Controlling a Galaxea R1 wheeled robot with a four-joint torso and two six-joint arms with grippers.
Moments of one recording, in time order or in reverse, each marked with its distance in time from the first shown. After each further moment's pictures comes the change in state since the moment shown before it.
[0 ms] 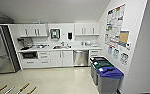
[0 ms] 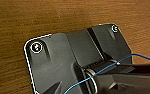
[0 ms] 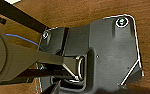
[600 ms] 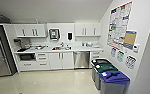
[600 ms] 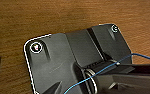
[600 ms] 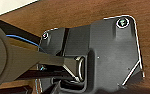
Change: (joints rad) left arm 0.000 0.000 0.000 0.000 0.000 0.000; right arm 0.003 0.004 0.000 0.000 -0.002 0.000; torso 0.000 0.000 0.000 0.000
